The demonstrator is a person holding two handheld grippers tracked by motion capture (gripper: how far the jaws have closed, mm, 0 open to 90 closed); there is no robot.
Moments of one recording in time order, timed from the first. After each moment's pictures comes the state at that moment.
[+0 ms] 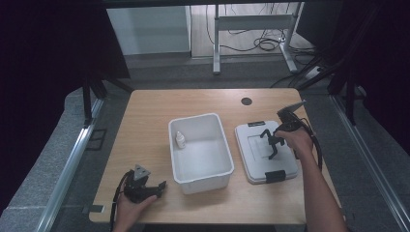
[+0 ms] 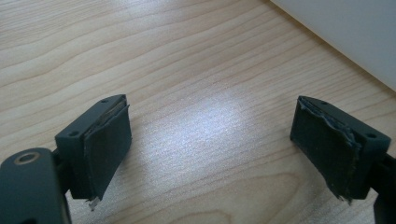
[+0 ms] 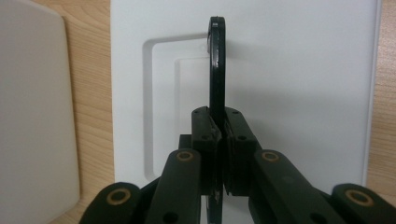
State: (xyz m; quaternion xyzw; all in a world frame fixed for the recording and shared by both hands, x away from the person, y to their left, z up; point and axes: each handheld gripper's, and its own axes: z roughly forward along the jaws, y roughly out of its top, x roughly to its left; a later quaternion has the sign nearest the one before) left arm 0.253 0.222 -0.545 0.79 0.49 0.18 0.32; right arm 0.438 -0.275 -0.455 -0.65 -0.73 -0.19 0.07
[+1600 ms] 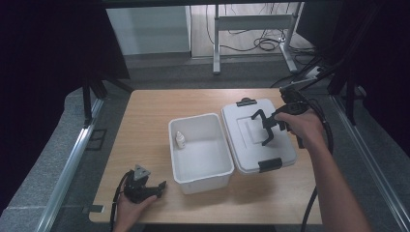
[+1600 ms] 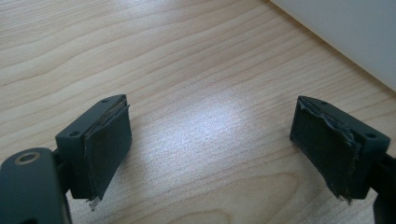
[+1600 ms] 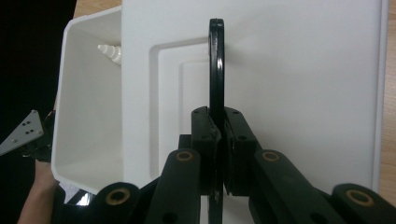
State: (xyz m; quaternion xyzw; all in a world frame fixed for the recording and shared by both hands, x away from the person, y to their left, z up) left arm 0.253 0.222 -0.545 0.79 0.49 0.18 0.32; right arm 0.400 -0.243 -0.331 -0.61 -0.73 -0.28 0.08
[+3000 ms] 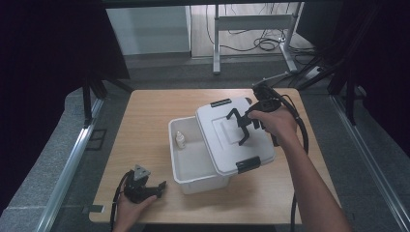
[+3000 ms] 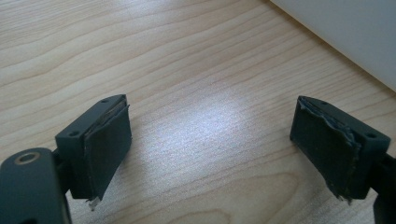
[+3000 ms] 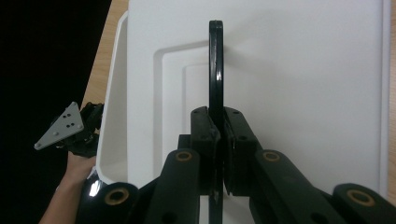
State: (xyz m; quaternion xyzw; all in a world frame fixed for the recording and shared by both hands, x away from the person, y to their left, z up) left arm 0.253 0.222 -0.544 0.79 0.49 0.18 0.32; right arm 0.397 -0.170 -0.317 -0.58 -0.76 -0.29 0.10
